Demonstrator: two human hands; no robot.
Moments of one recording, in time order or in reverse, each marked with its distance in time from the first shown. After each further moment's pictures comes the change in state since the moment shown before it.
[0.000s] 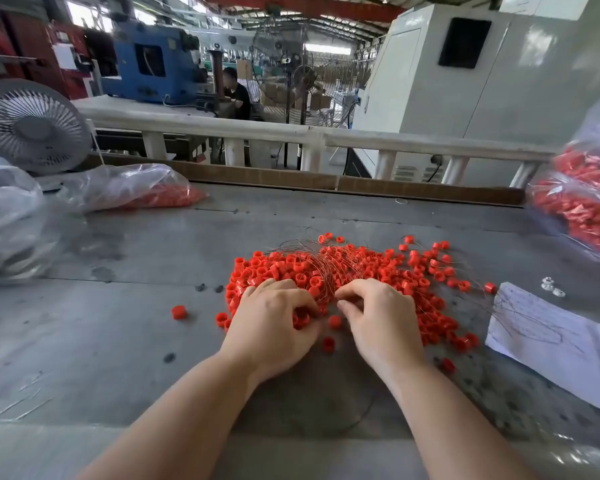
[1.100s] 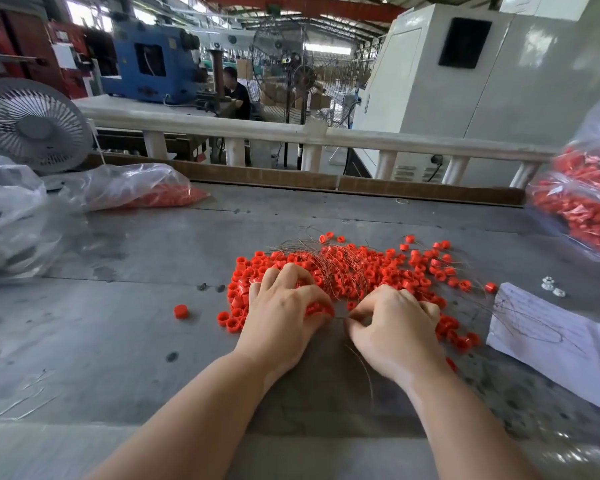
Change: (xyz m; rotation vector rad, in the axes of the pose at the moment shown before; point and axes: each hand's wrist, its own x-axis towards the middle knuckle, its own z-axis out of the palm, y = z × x) left_hand 0.007 0.002 0.009 0.128 0.007 0.065; right_hand -0.005 0.012 -0.005 -0.238 -0.001 0.023
